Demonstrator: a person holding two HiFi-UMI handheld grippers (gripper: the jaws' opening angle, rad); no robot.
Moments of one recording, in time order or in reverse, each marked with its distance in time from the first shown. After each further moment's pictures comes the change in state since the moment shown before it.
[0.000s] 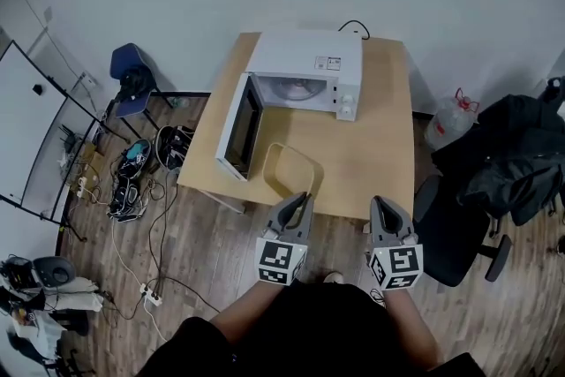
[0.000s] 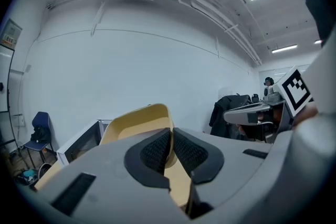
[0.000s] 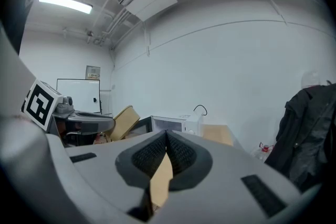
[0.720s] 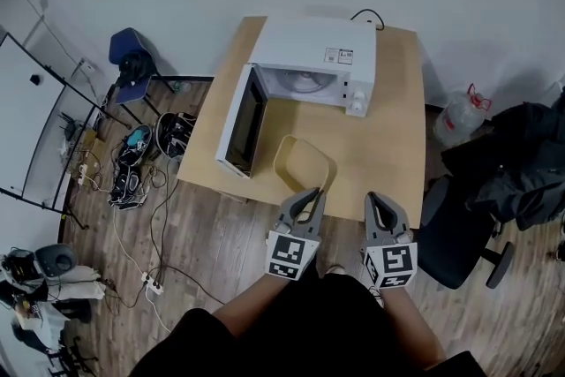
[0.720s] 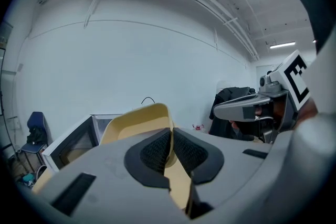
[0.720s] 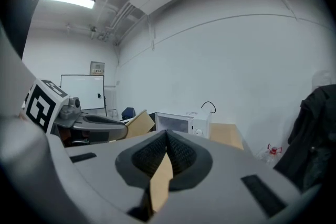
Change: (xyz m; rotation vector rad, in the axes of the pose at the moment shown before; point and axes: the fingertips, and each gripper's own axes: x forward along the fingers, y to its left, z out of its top) left arm 0.051 0.014 -0.023 0.036 0.074 -0.045; right arm 0.061 0.011 -0.005 -0.023 0.038 0.058
